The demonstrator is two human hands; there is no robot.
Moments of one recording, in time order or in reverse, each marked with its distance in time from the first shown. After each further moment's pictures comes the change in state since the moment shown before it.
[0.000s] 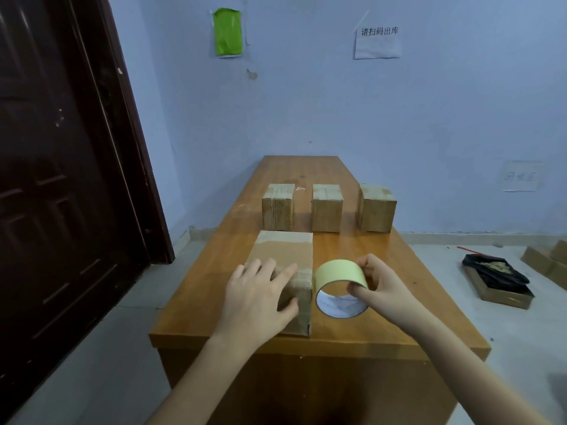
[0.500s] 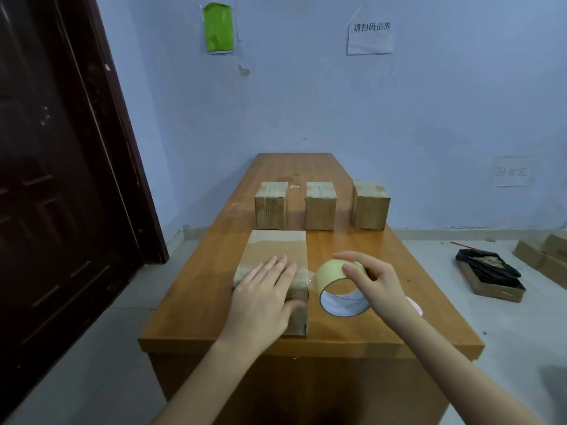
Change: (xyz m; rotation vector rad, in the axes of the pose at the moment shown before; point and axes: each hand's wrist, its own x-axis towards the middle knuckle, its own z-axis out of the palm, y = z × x) left_hand 0.006 0.006 0.029 -0.036 -0.024 0.076; right_hand 0.009 0.015 0.002 0.152 0.136 -0.189
